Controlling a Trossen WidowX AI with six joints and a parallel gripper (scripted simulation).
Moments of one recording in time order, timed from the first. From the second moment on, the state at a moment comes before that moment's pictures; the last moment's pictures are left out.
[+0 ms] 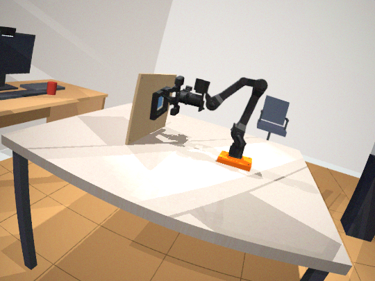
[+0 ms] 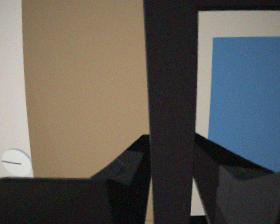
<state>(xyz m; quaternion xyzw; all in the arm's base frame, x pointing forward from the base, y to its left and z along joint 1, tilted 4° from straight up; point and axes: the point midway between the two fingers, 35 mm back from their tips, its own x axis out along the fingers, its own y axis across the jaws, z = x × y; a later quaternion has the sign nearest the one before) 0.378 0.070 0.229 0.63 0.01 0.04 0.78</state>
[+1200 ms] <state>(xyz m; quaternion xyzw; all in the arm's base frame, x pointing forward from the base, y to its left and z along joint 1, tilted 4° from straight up) 0.378 0.066 0.230 0.63 0.01 0.04 0.78</state>
